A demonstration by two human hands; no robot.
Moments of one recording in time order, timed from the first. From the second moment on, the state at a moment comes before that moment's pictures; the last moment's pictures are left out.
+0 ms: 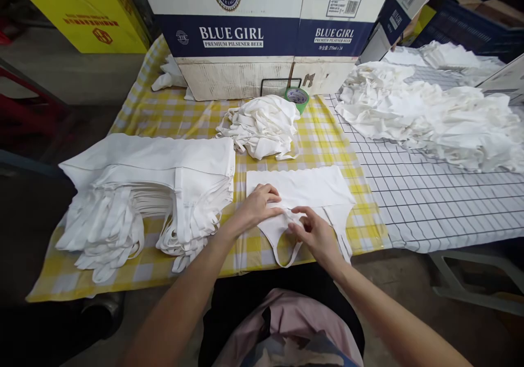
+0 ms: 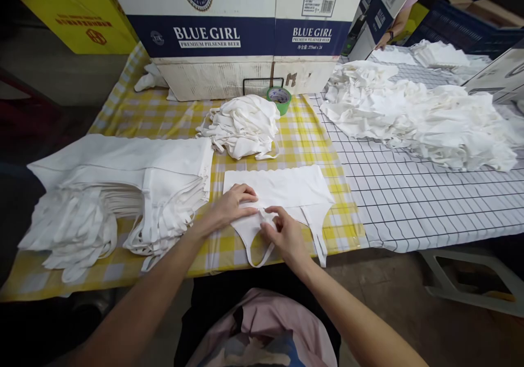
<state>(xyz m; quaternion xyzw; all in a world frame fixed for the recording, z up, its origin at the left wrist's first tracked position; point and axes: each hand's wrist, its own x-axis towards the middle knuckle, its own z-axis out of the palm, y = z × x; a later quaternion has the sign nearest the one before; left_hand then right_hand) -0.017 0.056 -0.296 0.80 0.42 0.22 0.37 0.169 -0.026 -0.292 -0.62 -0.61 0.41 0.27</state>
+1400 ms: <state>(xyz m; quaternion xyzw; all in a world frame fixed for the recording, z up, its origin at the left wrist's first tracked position) 0.029 0.060 -0.312 0.86 0.49 0.11 0.10 0.217 0.069 -0.311 -0.59 -0.79 0.09 0.13</state>
